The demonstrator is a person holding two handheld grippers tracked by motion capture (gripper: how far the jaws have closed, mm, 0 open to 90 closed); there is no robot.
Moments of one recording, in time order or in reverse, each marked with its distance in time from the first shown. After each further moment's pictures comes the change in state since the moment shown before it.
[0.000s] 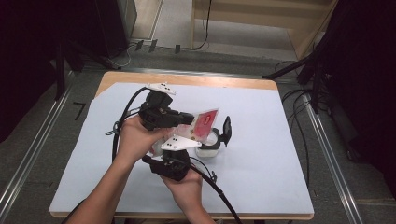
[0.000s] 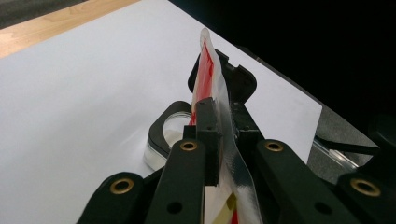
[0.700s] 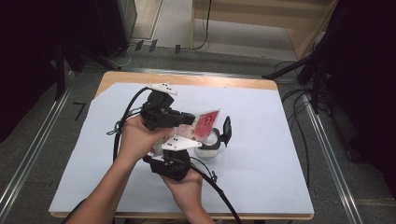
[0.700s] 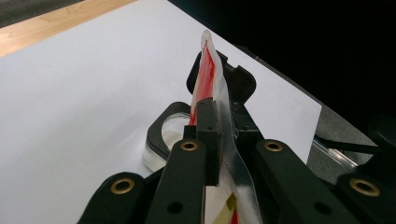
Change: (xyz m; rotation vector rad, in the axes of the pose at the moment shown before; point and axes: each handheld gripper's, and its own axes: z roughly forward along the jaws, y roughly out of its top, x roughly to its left) left arm 0.000 0.001 0.002 0.000 -0.001 0.006; right arm 0.000 -0.001 0.000 -0.005 -0.014 0.005
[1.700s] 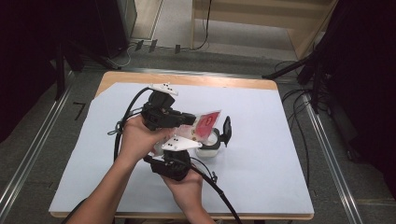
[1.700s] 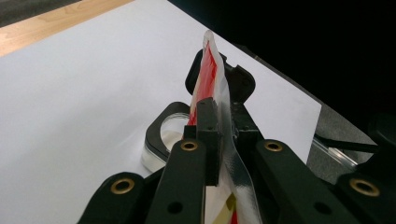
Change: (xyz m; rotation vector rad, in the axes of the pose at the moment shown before) left arm -0.001 0.001 0.001 0.005 -0.001 0.004; right arm 0.000 -0.001 0.000 -0.003 -0.008 -0.002
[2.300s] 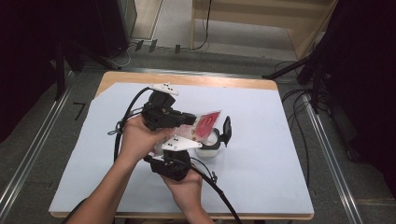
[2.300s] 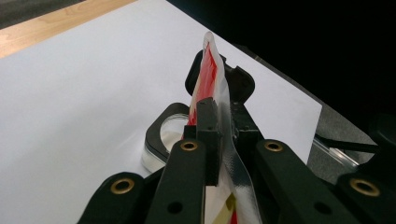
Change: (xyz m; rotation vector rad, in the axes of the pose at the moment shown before) left arm -0.001 0.001 0.000 0.002 -0.001 0.002; right arm 0.001 0.000 0.000 -0.006 -0.005 0.005
